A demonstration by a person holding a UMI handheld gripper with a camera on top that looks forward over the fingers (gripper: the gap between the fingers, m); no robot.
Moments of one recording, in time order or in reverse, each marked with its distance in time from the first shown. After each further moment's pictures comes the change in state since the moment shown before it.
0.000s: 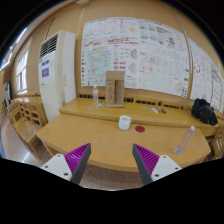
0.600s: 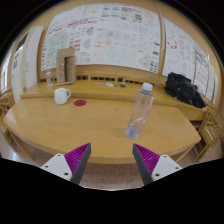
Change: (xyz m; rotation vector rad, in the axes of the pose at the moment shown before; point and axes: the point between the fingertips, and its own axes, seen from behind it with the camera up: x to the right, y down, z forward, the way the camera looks) arm 0.376 0.172 0.097 -0.118 0.231 0.049
